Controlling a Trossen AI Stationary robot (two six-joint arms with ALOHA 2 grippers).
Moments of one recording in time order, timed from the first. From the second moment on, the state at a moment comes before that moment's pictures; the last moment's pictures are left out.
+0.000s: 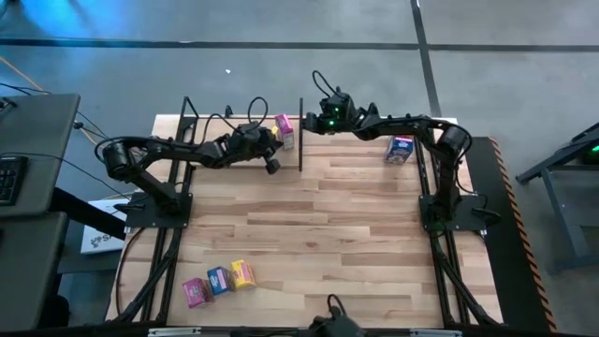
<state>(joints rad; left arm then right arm) 0.48 1.54 0.68 0.37 -0.08 0.13 -0.63 1.95 1.19 0.32 -0.34 0.91</state>
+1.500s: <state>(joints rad) 0.54 1.64 0.69 0.48 0.02 0.13 -0.59 1.95 1.19 0.34 -0.30 0.89</state>
